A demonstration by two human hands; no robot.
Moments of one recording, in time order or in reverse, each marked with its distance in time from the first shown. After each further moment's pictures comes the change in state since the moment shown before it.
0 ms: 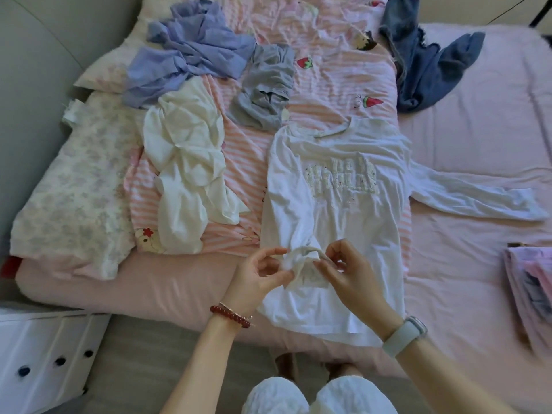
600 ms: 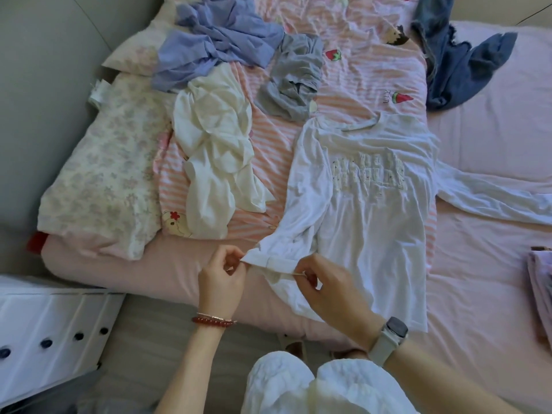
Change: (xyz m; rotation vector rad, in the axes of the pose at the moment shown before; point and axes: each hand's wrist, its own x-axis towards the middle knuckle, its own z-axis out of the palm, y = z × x) left_hand -0.035 -0.029 -0.089 0.363 0.579 0.180; right_hand -0.029 -0.036 0.083 -0.235 -0.133 -0.483
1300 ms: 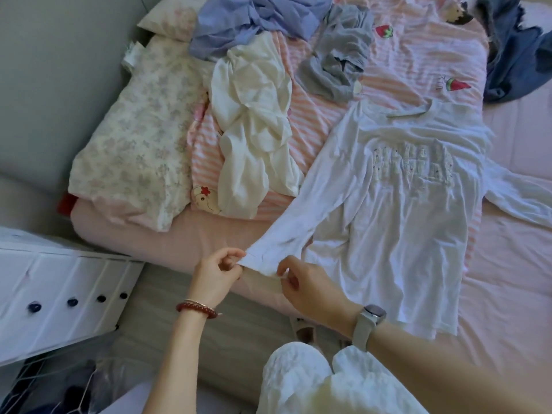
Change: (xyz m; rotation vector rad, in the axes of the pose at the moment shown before) left_hand 0.017 -0.065 -0.068 0.046 -0.225 -0.289; right_hand 0.016 -0.021 0.085 -0.020 -0.519 0.203
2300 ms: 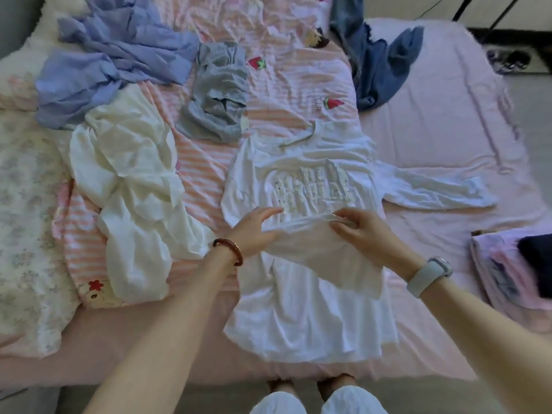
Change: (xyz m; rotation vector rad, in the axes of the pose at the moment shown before) left_hand 0.144 0.188 0.196 0.384 -0.632 0.510; right_hand -0.015 0.141 -0.232 0.120 0.452 0.414
